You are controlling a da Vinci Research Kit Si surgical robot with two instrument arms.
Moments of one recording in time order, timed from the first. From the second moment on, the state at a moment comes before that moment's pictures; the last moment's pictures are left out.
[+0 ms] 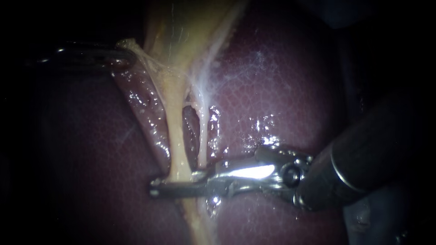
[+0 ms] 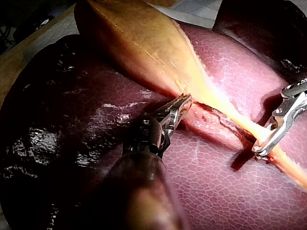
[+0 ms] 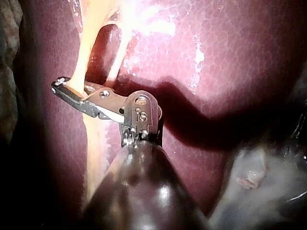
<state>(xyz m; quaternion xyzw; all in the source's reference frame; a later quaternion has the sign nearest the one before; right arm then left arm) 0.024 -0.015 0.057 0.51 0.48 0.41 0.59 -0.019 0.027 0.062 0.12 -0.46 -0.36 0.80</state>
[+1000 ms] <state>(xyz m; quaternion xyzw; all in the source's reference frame) 0.013 -0.009 0.053 0.18 0.55 0.10 0.81 -0.019 0.027 0.062 0.12 -0.46 -0.36 0.80</state>
